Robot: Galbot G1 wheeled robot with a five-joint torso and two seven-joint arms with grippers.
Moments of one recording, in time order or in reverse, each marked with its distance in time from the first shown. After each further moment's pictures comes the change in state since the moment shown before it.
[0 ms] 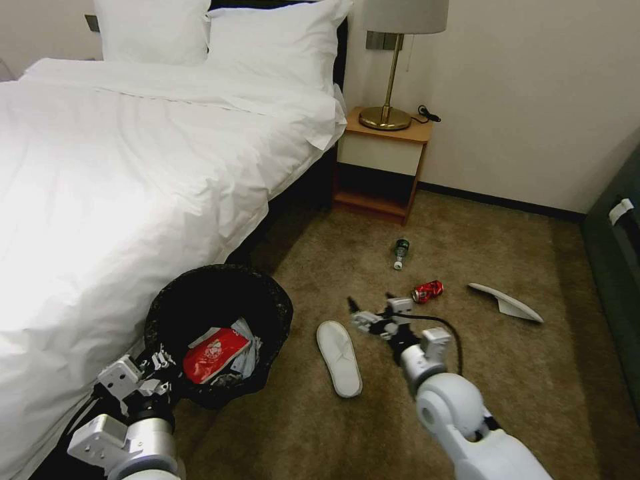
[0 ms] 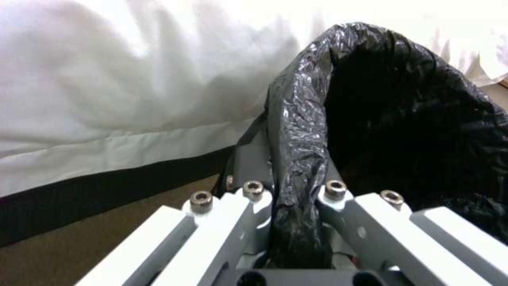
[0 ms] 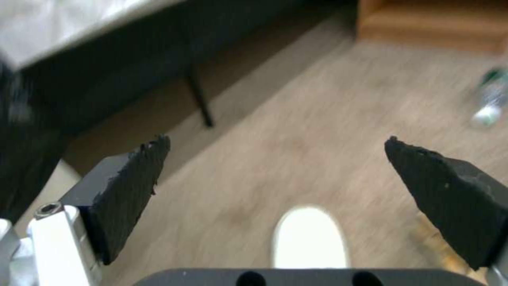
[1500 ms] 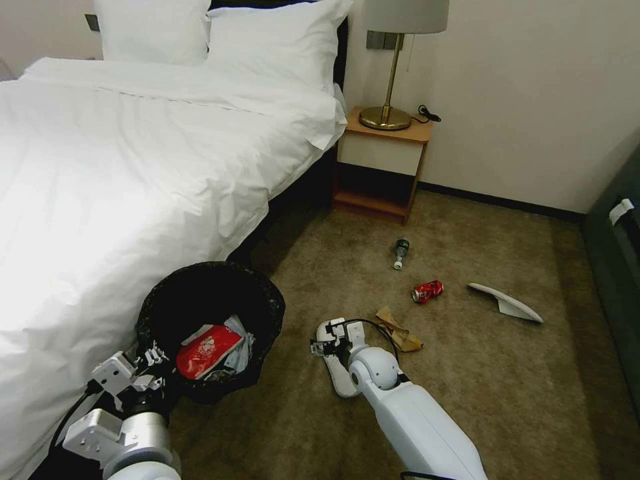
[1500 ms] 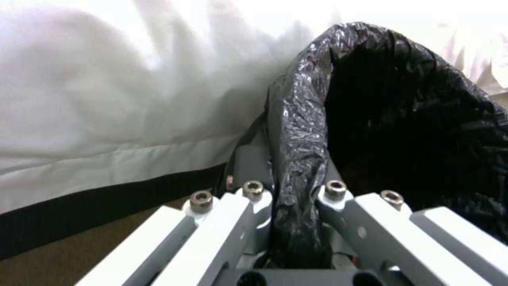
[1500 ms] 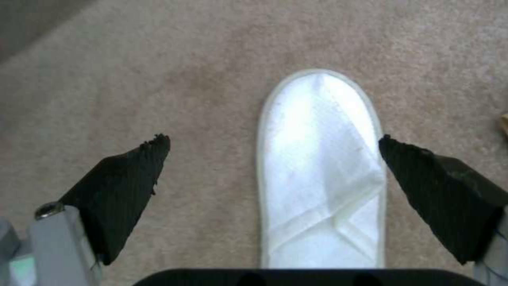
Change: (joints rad) left arm -0.039 -0.004 -0.033 0.026 -0.019 0.007 0.003; right arm 0.294 0.217 -0.097 -0.593 -0.166 -0.205 -0.041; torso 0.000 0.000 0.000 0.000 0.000
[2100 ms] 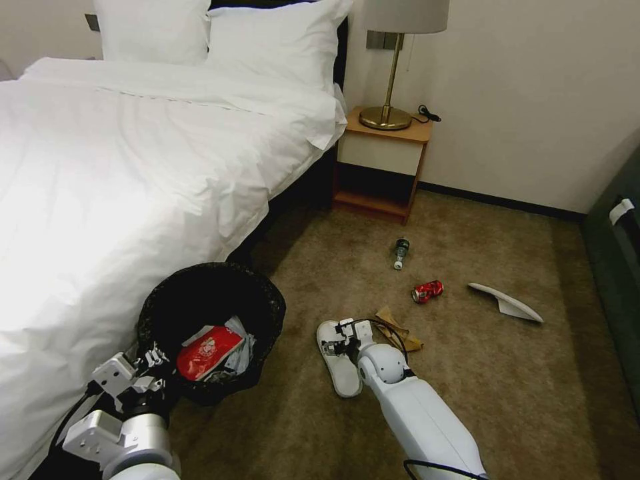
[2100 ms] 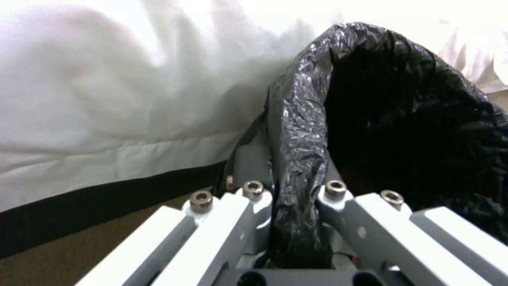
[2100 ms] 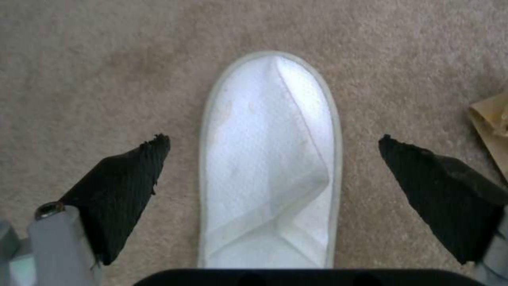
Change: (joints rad) left arm 0.013 0.000 0.000 -0.006 0.003 0.000 0.001; right arm 0.037 0.027 0.093 -0.125 -0.119 0.006 -0.112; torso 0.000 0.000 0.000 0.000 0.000
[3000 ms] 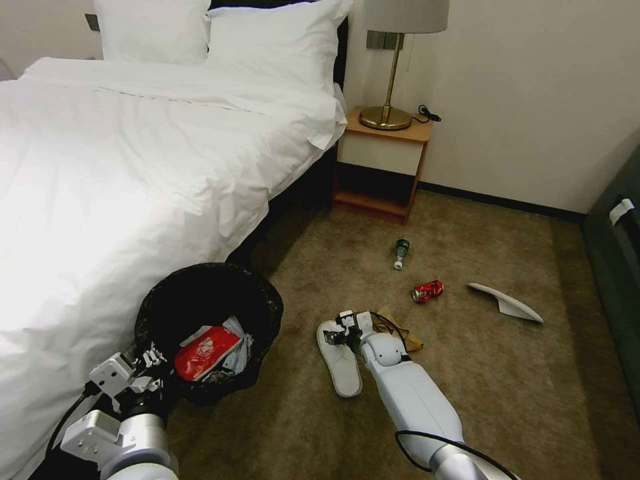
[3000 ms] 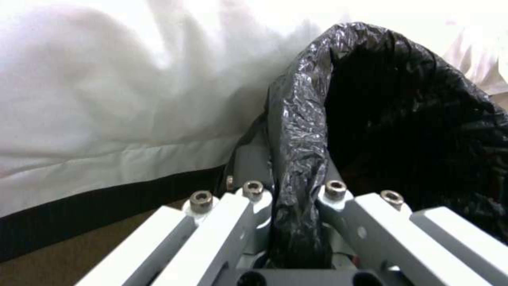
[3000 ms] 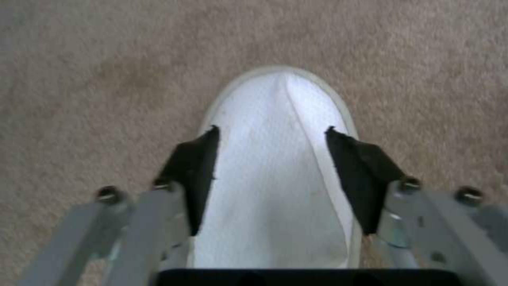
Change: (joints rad) left arm -0.010 0.003 -0.010 0.010 -0.006 -0.001 0.000; right arm 0.109 0.087 0.109 -0.258 -0.156 0.121 -0.182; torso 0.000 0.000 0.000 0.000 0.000
